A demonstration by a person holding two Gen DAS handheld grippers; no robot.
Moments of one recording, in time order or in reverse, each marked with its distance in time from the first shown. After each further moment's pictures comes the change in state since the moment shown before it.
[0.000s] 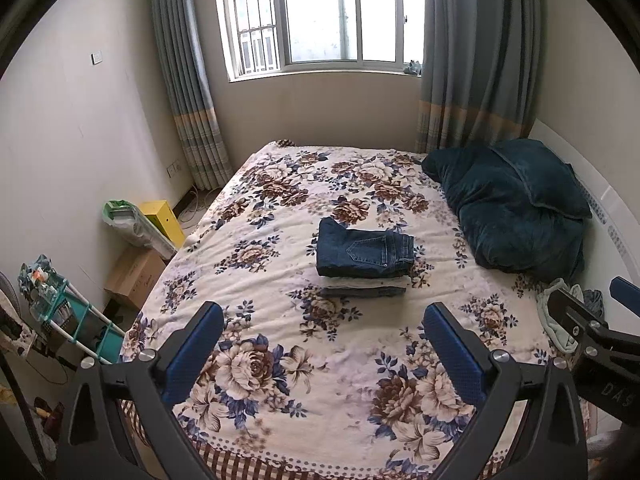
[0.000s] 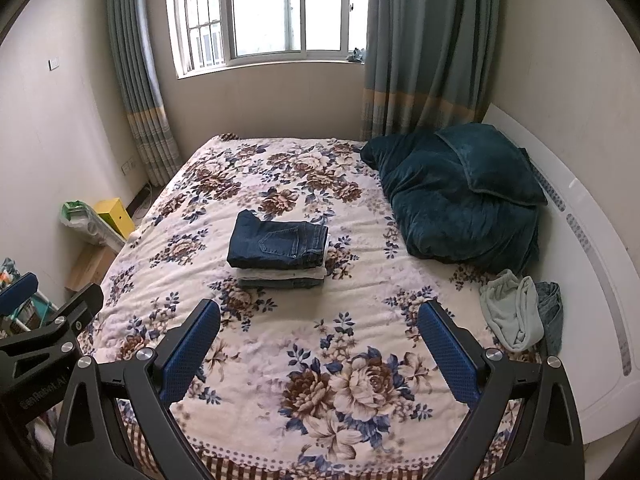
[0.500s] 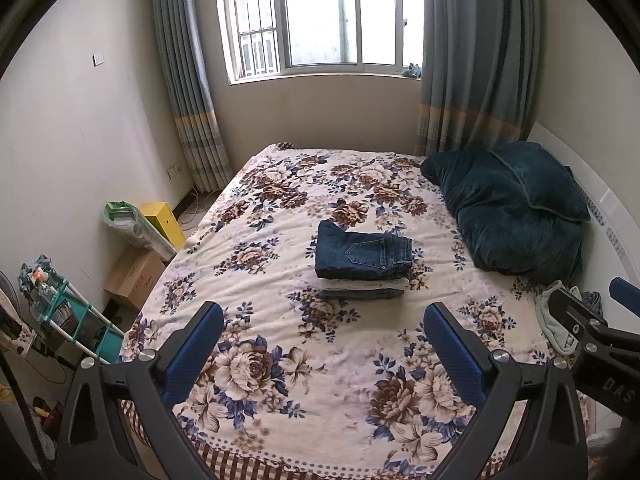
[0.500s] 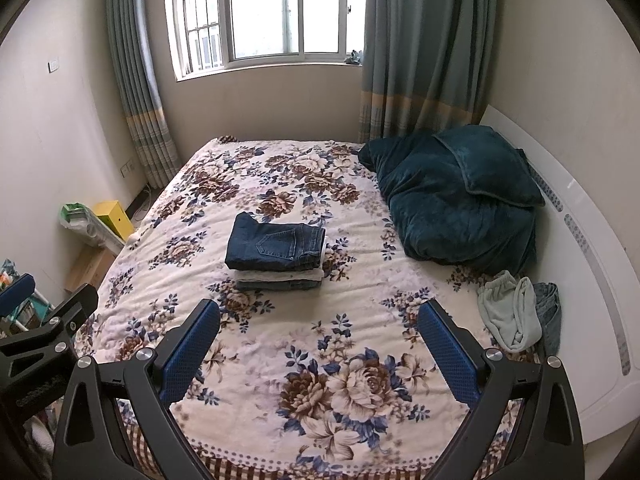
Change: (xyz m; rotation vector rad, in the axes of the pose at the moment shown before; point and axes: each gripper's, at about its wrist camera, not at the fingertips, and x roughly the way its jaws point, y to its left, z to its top) left arm -0.001 -0.006 0.004 0.001 -0.003 -0.001; right arm -0.003 -0.006 0.005 -0.001 -0.002 0.001
